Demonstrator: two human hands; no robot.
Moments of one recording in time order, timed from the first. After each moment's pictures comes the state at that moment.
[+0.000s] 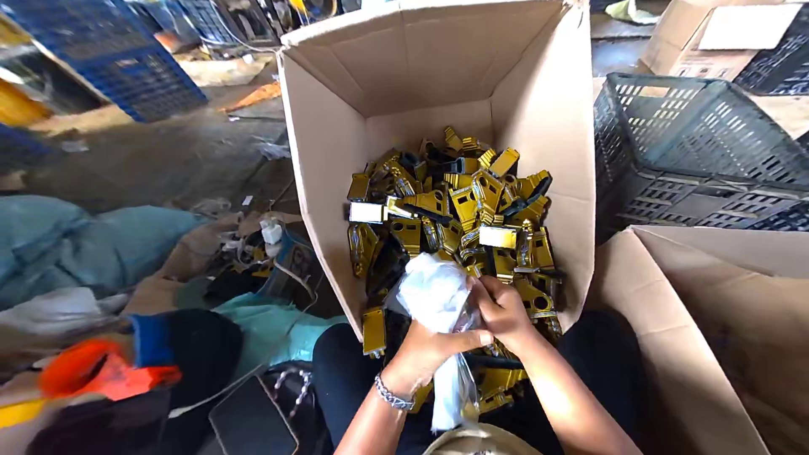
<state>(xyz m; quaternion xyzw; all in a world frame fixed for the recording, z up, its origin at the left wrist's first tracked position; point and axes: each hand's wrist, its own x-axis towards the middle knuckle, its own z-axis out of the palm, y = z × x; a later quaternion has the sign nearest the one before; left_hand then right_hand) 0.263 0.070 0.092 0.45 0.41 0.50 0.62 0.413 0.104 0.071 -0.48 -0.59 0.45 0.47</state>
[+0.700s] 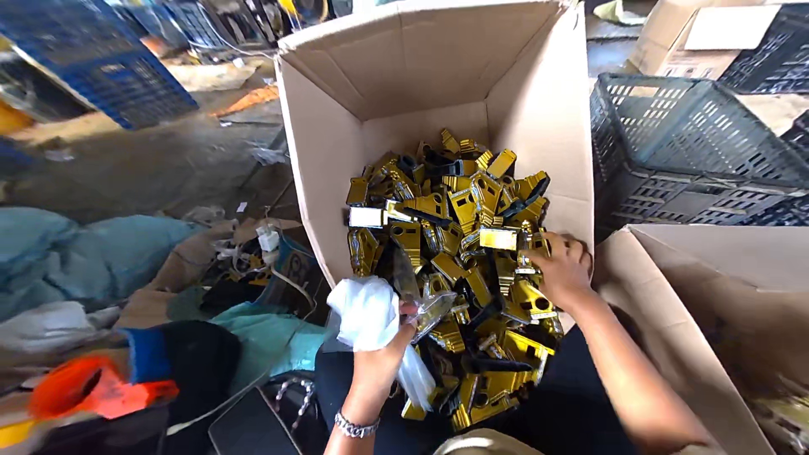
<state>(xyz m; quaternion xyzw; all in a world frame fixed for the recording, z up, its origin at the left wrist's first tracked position) 0.209 0.070 0.064 0.47 0.52 0.60 0.40 0.518 0.165 0.074 -0.67 -0.72 0.16 0.11</state>
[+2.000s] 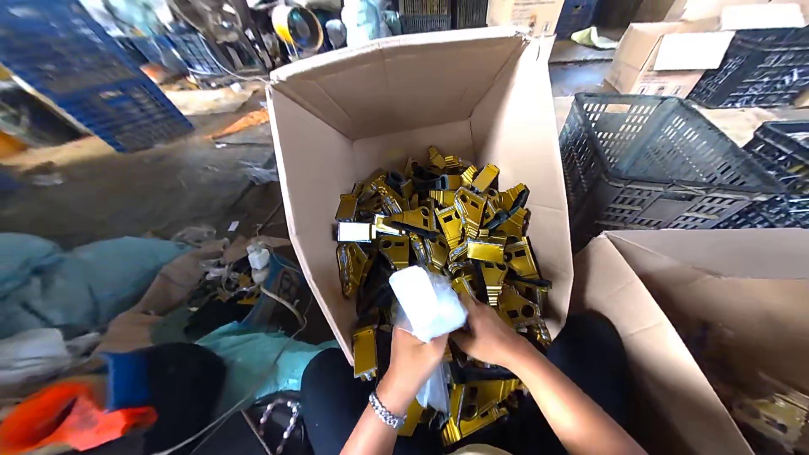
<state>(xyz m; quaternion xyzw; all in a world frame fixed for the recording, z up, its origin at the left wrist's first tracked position) 0.259 0.084 0.067 0.61 0.50 0.52 0.33 0.422 0.115 0.066 -0.51 -0.76 0.35 0.20</state>
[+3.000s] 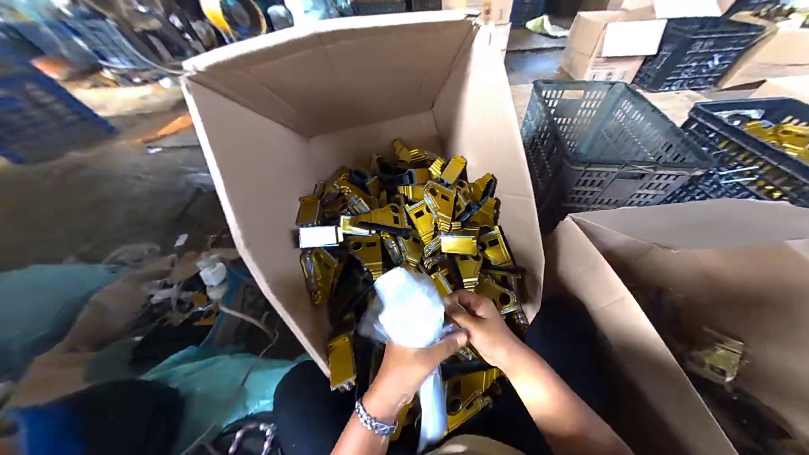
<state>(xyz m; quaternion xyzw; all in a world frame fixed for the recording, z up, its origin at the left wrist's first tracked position) 0.276 0.075 0.078 0.51 0.41 0.49 0.57 0.429 0.090 0.070 -0.44 -0.48 0.57 0.50</state>
